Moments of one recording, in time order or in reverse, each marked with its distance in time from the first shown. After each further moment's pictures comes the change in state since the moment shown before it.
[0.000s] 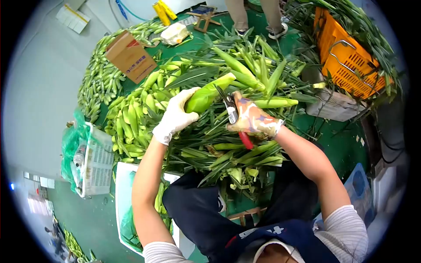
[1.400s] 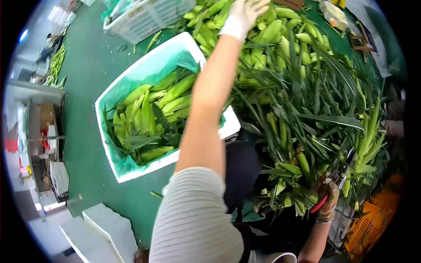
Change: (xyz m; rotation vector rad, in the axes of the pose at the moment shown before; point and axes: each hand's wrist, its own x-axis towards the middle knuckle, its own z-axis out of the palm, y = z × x) left_hand -0.115 -0.265 -0.168 -1.319 0.967 0.295; right_hand -0.047 0.046 0.050 0.993 -0.261 0.598
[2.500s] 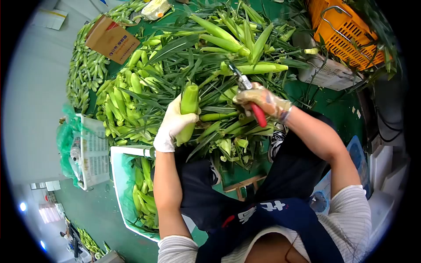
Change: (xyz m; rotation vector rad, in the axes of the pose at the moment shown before) left_hand -0.222 -0.121 0.249 1.020 -0.582 -0.916; right_hand -0.045 -0.027 -0.027 0.056 -0.035 -0.176
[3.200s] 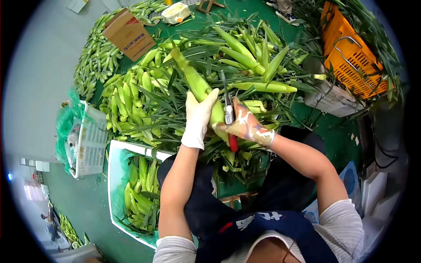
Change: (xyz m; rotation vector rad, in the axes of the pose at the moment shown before) left_hand 0.031 0.007 0.042 -0.262 0.585 0.164; right_hand 0.023 -0.001 0.079 -0.608 0.185 -0.297
